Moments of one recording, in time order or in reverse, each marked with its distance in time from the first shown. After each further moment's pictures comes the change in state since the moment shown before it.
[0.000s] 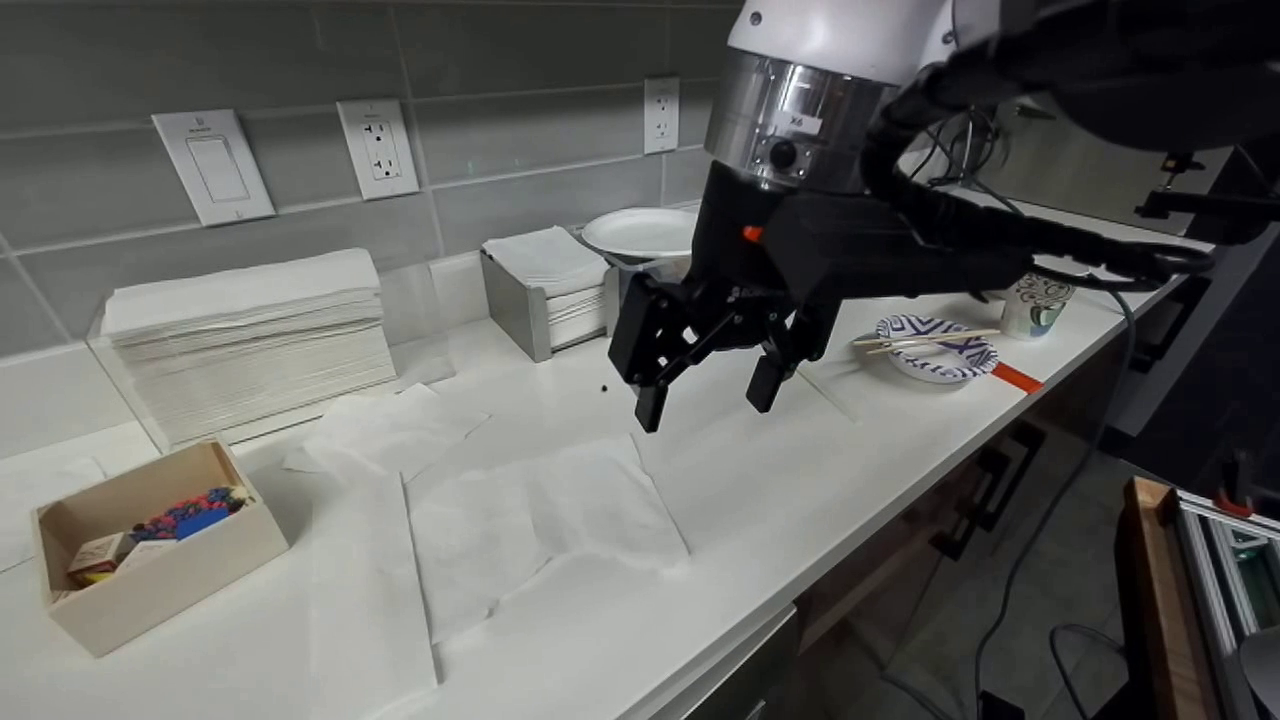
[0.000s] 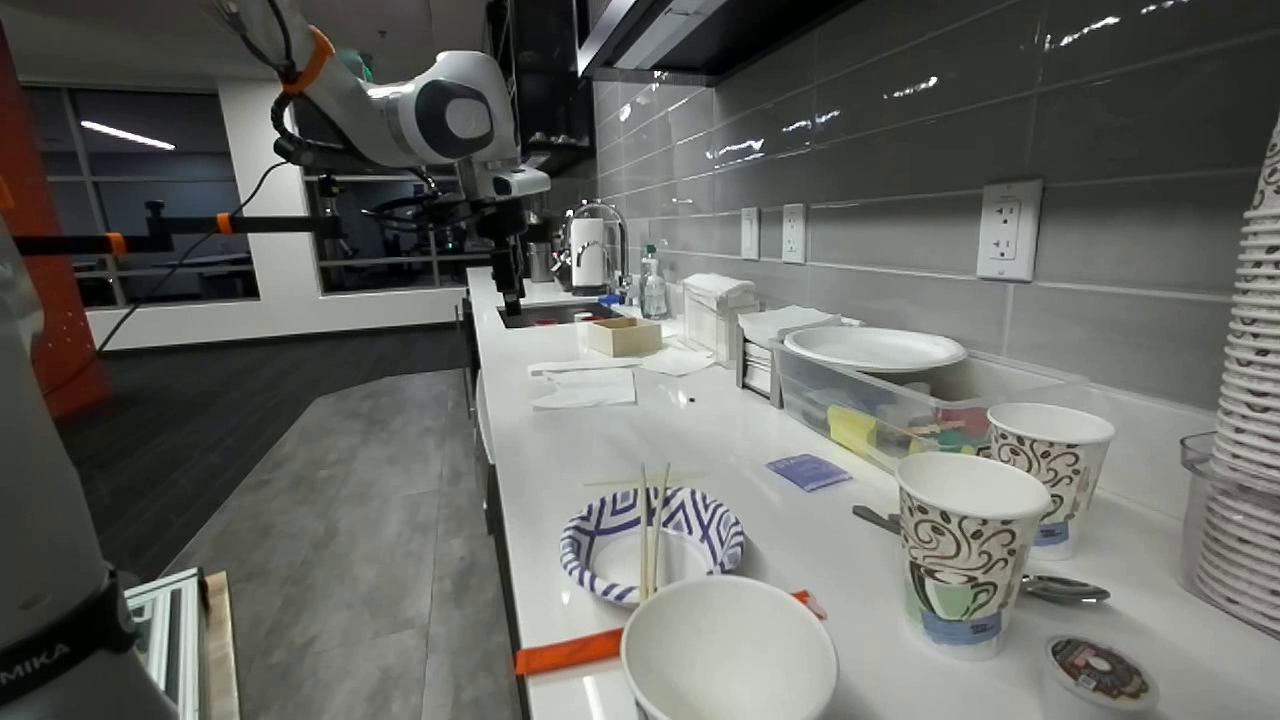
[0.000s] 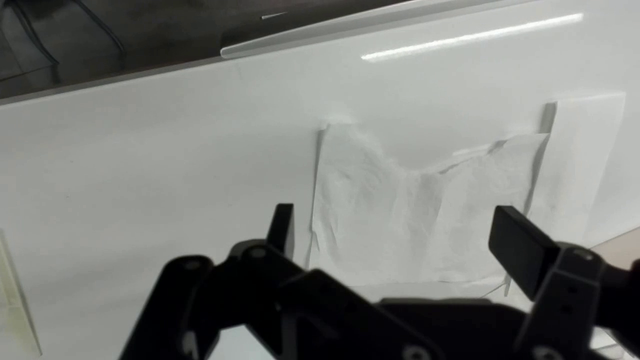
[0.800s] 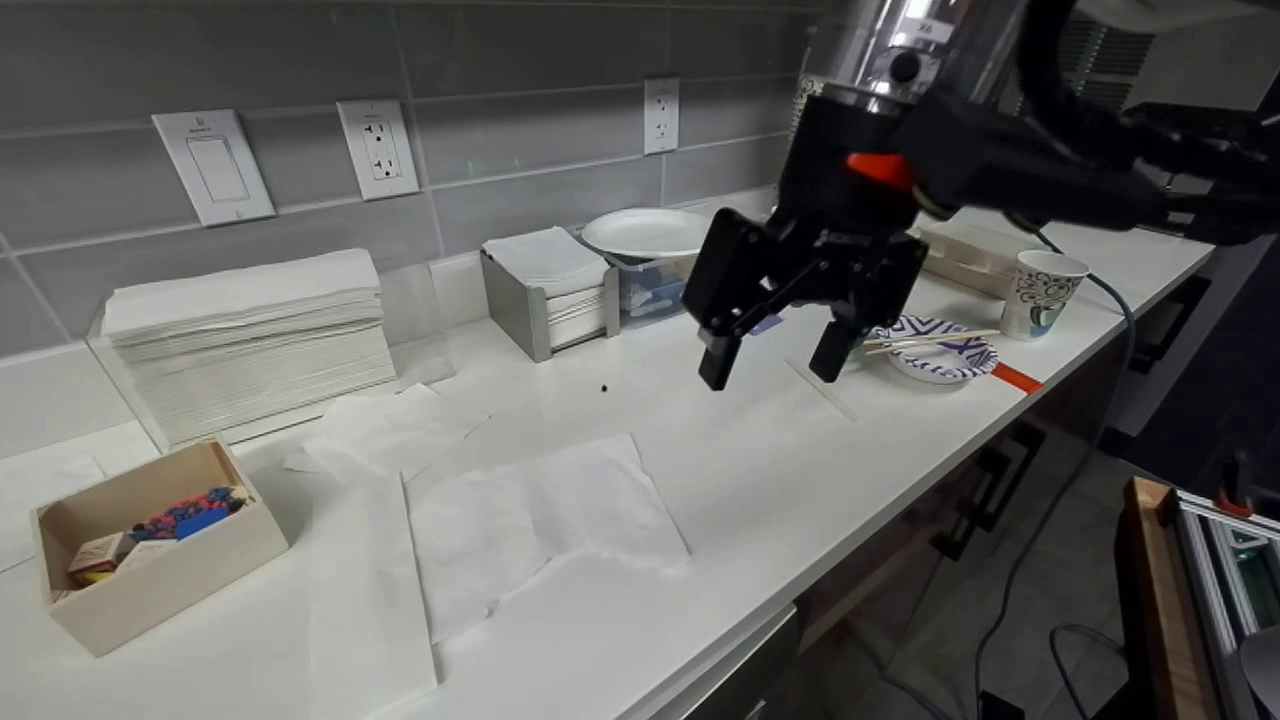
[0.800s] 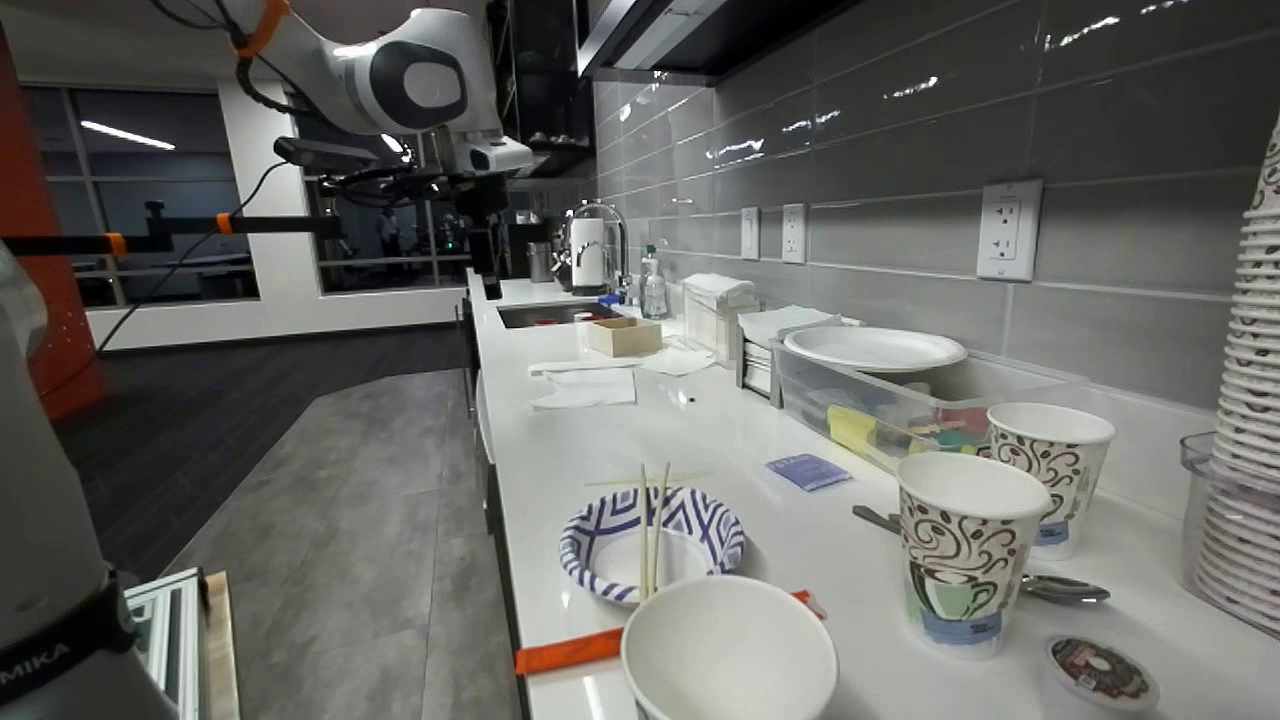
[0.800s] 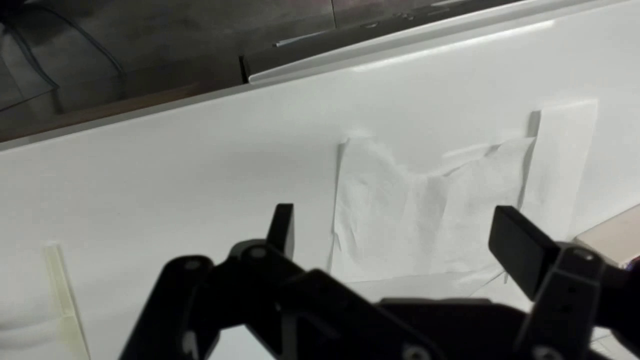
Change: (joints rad) arm -0.032 -0.179 0.000 -0.107 0.150 -0.039 -0.088
